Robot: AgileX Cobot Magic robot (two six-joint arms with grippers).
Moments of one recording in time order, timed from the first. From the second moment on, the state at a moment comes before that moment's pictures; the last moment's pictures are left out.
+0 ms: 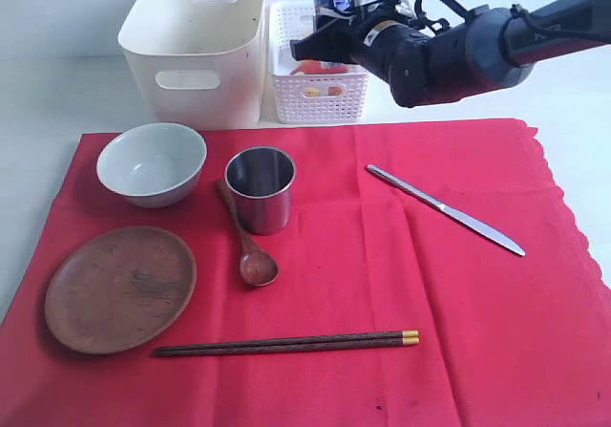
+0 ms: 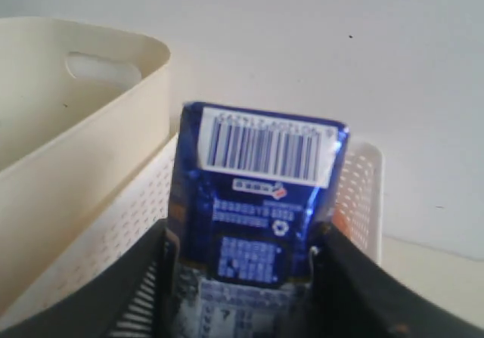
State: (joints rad) left arm 0.04 0.01 0.00 0.04 0.15 -0.03; right arm 0.58 2.24 -1.40 0.22 -0.48 -0.19
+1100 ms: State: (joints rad) left arm 0.04 0.01 0.00 0.04 0.15 -0.03; right arm 0.57 2.23 -1.43 0.41 -0.45 -0.37
